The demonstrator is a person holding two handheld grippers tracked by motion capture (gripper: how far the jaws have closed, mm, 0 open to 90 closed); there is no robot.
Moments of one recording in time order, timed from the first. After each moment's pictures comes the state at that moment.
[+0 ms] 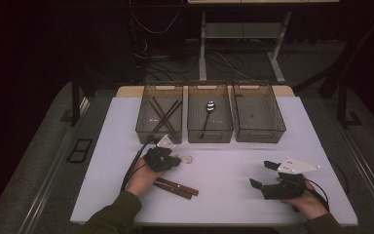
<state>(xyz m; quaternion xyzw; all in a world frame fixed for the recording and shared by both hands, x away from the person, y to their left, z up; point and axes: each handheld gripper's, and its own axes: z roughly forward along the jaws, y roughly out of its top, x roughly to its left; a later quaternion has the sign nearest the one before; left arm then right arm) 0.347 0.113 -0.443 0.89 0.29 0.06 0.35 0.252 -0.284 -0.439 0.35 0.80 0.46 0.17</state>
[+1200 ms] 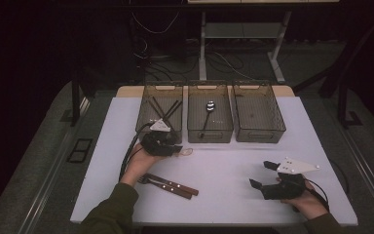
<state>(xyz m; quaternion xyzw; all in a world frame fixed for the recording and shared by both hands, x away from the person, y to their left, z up) 0.384 0.124 -0.427 0.86 0.31 0.07 0.39 0.252 -0.284 -0.441 0.35 0.80 0.45 0.16</state>
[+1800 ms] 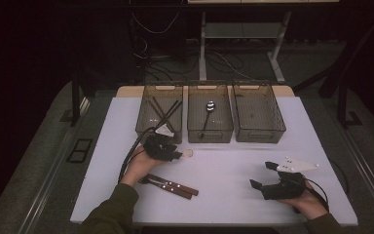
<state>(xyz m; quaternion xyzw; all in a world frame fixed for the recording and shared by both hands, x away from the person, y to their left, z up) 0.384 0.119 -0.441 0.89 0.29 0.05 0.34 0.252 -0.283 -0.438 0.37 0.80 0.44 0.15</state>
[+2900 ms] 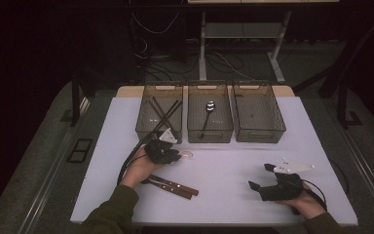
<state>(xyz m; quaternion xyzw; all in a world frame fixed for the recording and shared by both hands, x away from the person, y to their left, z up) 0.369 0.113 -0.438 0.91 0.24 0.08 0.32 0.253 -0.280 -0.447 0.38 0.81 0.42 0.16</state>
